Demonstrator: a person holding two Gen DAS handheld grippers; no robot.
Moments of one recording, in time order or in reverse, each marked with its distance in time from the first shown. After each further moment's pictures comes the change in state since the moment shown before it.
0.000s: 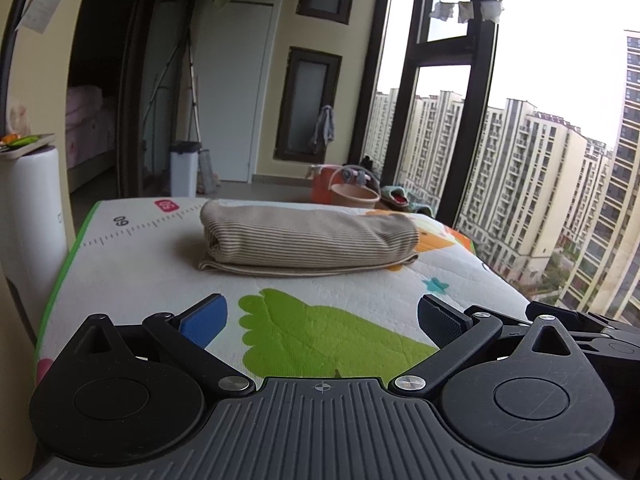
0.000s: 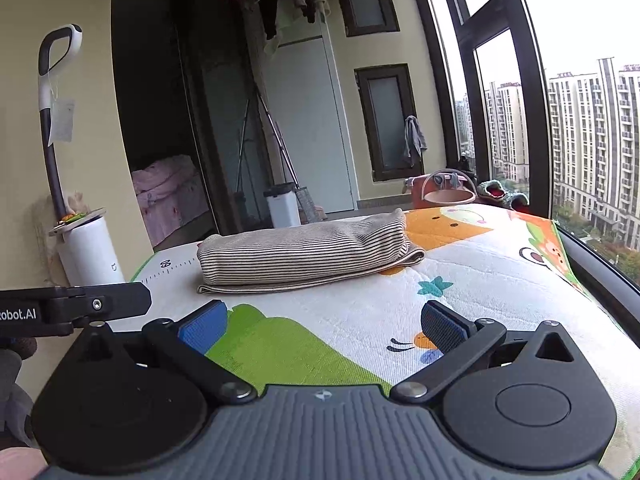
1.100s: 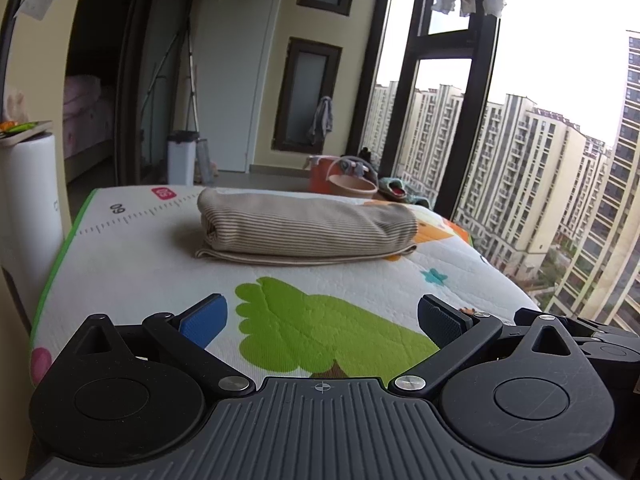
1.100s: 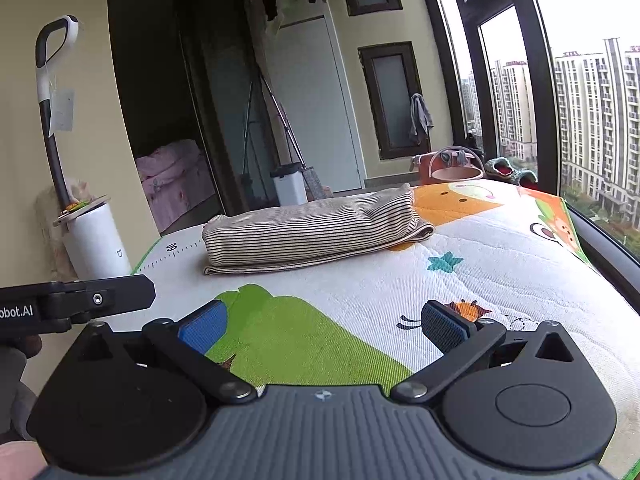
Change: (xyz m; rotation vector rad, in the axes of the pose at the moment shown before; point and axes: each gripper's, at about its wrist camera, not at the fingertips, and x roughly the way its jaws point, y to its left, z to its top) left arm 0.004 -0.001 -0.004 -0.015 0.029 -0.010; right arm 0.007 -0.003 -0.005 0.023 0.065 0.027
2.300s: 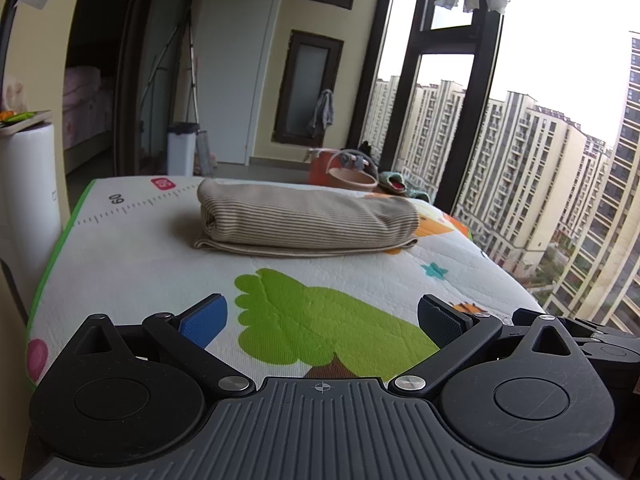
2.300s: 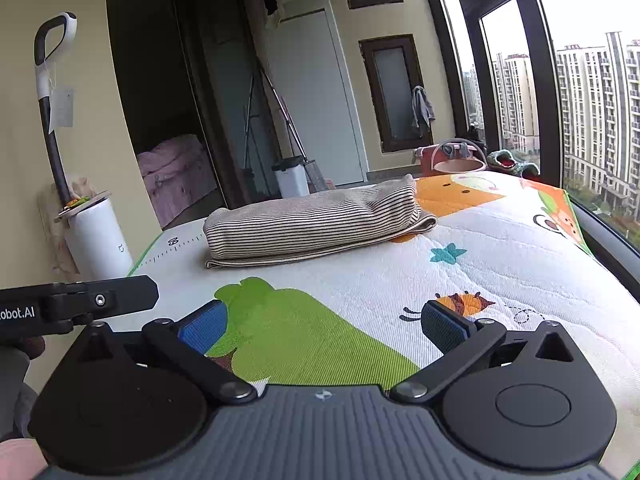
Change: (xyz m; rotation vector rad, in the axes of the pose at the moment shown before) left arm 0.002 -0.004 -0.004 -0.016 0.018 -0.002; right arm 0.003 0.000 -0.003 0.006 0.020 0.009
